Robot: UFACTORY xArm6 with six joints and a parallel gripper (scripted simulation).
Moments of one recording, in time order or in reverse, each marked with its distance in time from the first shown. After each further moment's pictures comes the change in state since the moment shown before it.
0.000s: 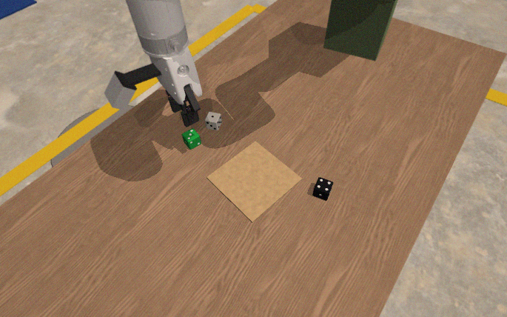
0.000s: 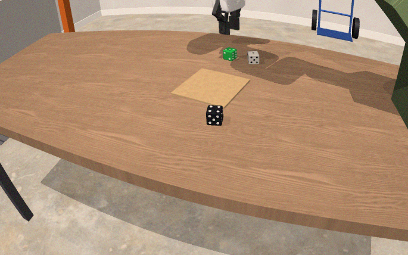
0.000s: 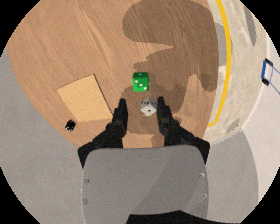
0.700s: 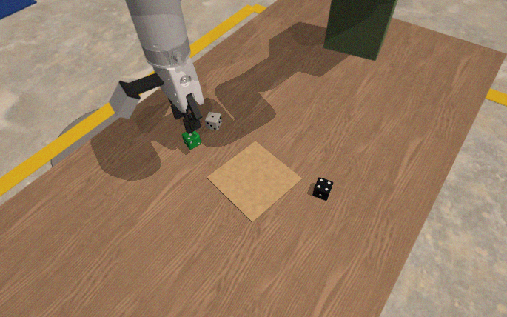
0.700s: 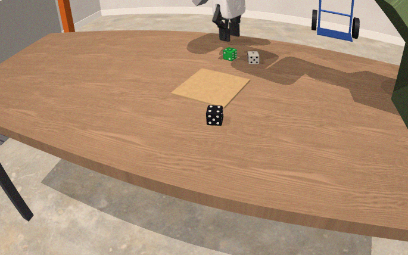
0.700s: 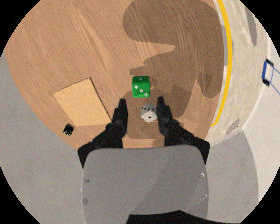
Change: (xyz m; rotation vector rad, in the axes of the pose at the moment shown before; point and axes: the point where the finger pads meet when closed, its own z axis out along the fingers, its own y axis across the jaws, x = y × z) arm 0.000 0.000 0.020 0.000 -0.001 0.000
